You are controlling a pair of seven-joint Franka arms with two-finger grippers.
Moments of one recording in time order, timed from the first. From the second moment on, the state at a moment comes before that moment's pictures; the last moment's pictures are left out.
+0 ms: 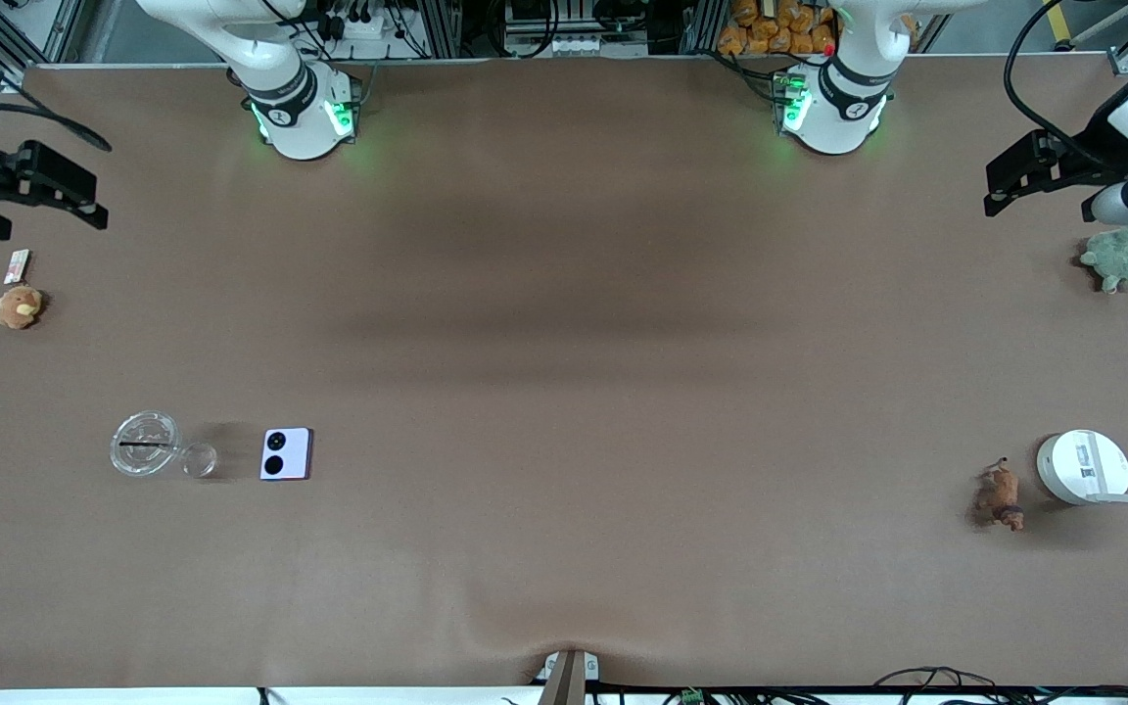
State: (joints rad) left arm -0.01 0.00 -0.13 -1.43 0.00 1.40 -0.06; right arm 0.01 0.07 0.06 -1.30 0.03 1.30 -0.01
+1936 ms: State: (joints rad) left arm -0.01 -0.03 -0.14 -1.50 0.02 1.40 -0.07; right arm 0.01 -0.03 0.01 -1.48 0.08 1.36 0.04
